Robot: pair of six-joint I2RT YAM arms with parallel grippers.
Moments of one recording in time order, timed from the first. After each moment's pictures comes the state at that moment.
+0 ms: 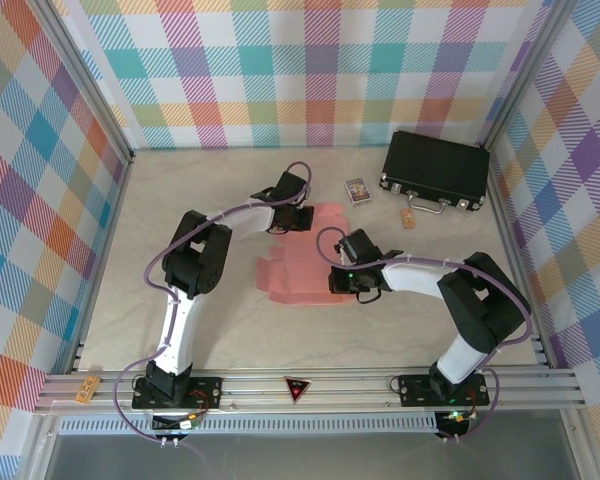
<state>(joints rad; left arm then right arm) -0.52 2.22 1.60 -0.35 0.11 -0.37 0.64 1.64 0.79 -0.21 -0.22 0.56</state>
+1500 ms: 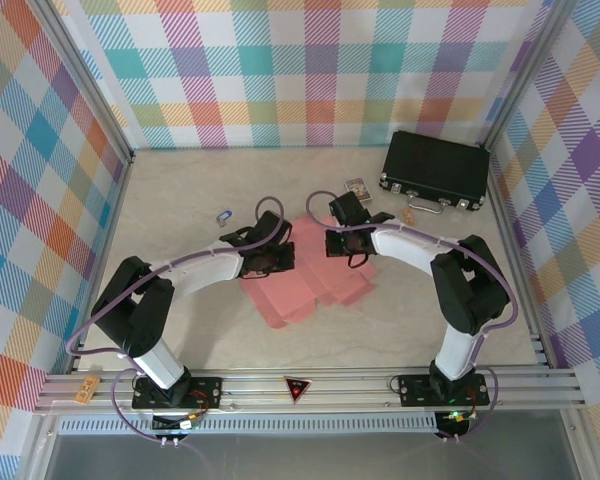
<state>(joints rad) -0.64 1.64 1.01 -0.38 -0.01 -0.65 0.59 1.78 1.14 -0.44 -0.01 0.45</state>
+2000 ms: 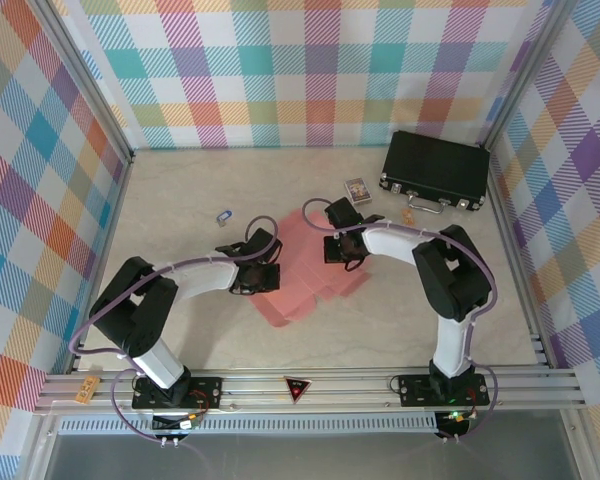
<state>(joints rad) -0.64 1.62 0.84 -0.40 -0.02 -0.65 0.59 1.92 1.21 -0.44 -0.03 0.45</state>
